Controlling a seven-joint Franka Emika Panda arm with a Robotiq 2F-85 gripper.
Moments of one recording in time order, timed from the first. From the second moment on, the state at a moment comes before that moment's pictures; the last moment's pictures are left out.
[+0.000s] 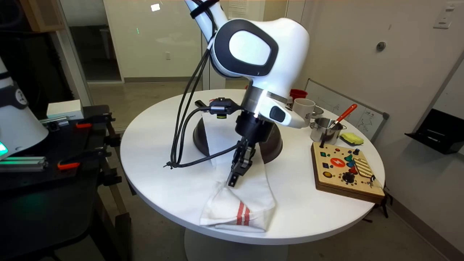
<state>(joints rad) -0.22 0.72 -0.29 -1.82 -0.17 2.24 0.14</state>
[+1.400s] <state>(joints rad) -0.21 0.70 -0.29 -1.93 -0.21 2.31 0.08</state>
